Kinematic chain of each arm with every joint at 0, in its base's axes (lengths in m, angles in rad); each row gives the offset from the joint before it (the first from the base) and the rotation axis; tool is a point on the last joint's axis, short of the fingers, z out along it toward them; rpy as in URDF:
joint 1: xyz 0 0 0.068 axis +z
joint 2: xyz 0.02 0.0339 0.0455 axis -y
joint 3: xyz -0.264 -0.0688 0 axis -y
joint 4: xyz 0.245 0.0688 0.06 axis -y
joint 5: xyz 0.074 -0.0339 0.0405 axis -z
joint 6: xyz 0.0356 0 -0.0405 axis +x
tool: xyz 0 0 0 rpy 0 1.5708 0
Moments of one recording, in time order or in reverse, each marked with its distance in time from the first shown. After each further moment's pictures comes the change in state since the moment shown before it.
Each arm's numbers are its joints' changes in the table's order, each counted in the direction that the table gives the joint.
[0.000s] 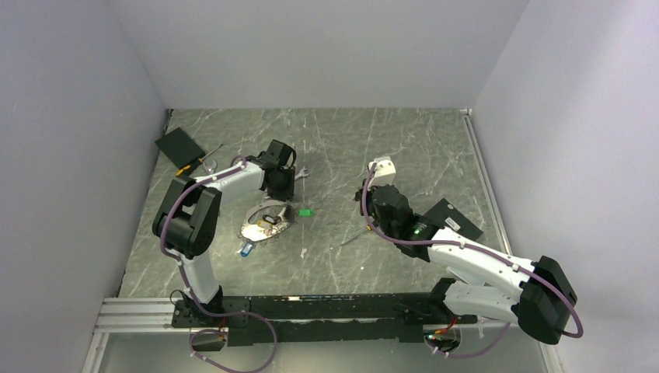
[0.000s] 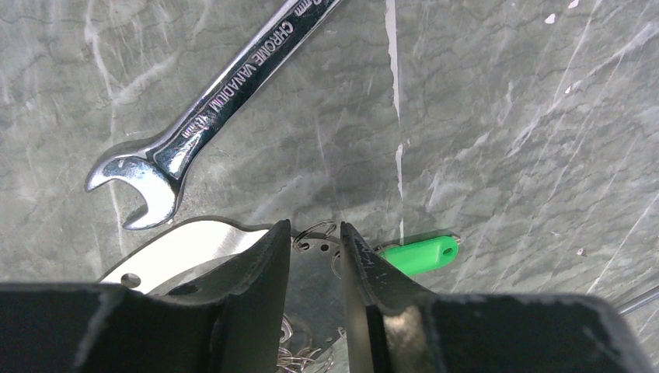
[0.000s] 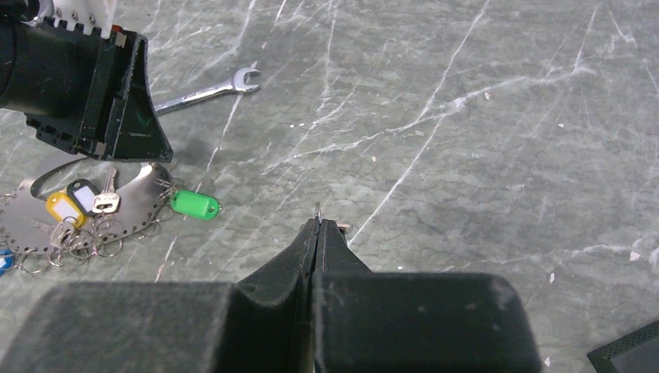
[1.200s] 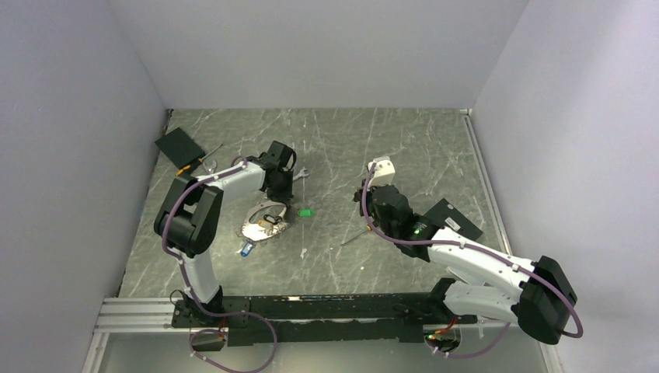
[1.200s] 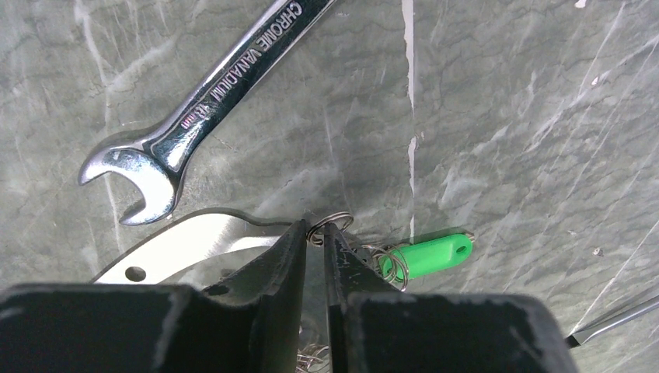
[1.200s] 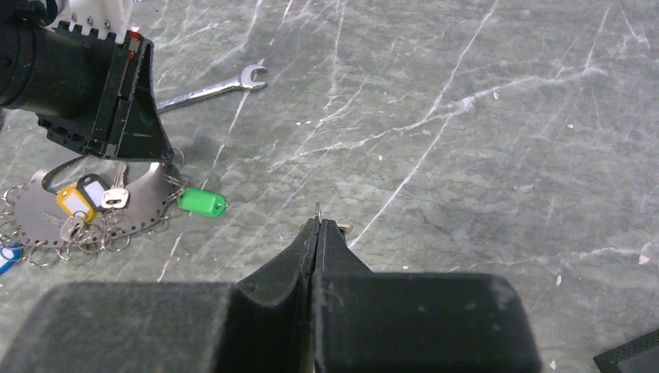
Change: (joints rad) left arm 0.000 -0.014 0.000 -0.019 -0.002 -0.003; right arm -0.001 0.000 0.000 0.000 -0.018 0.000
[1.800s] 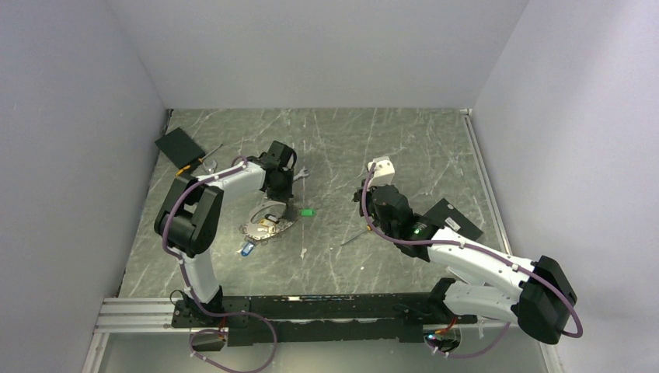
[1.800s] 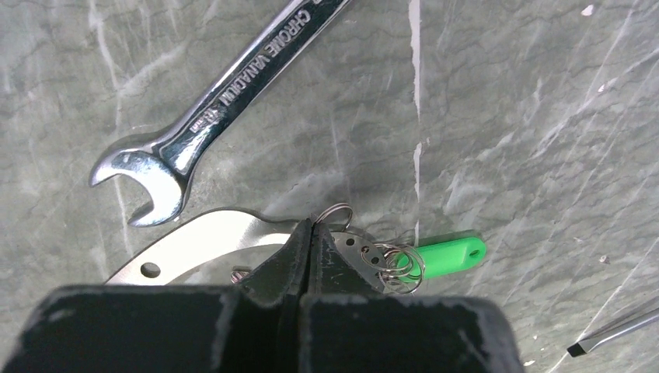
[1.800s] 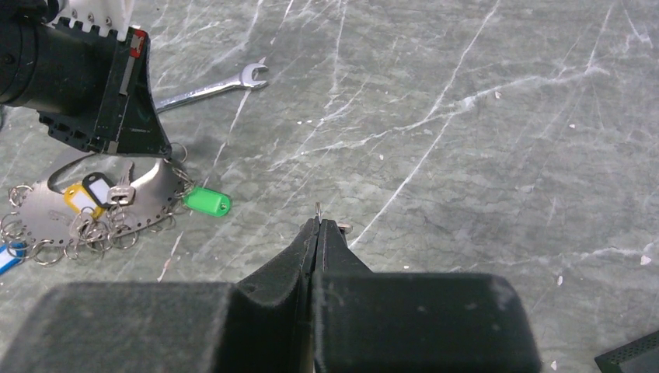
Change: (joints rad) left arm 0.001 -0.004 0.001 0.007 -0.019 0.003; right arm -0.001 -0.002 0.000 0.000 -0.007 0.000
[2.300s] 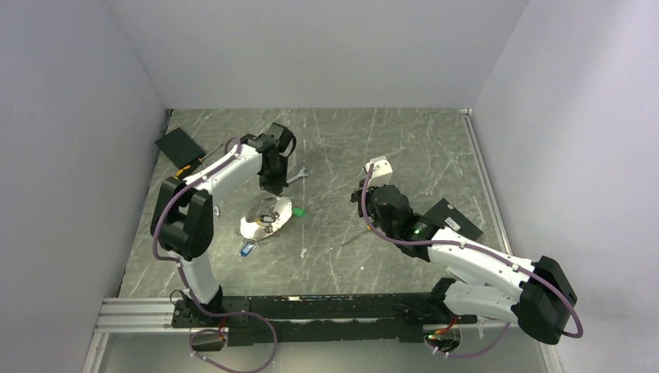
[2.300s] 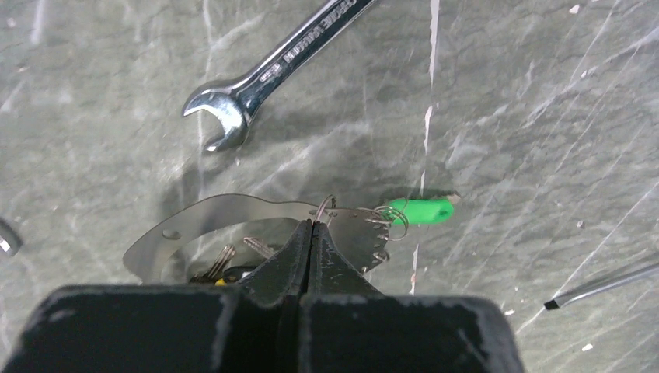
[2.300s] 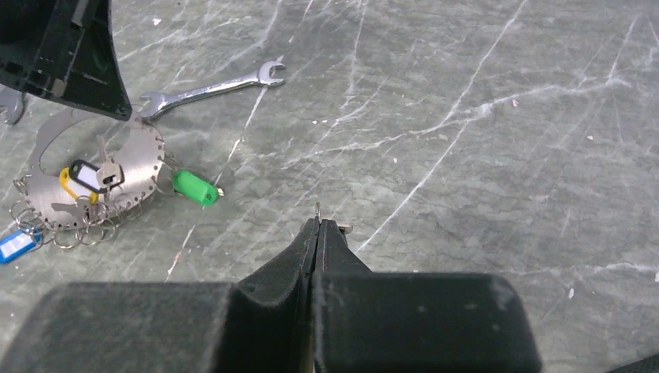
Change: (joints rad) left arm 0.000 0.034 0.224 -0.363 -0.090 -0.026; right arm 0.000 0.000 0.000 0.011 -0.043 -0.021
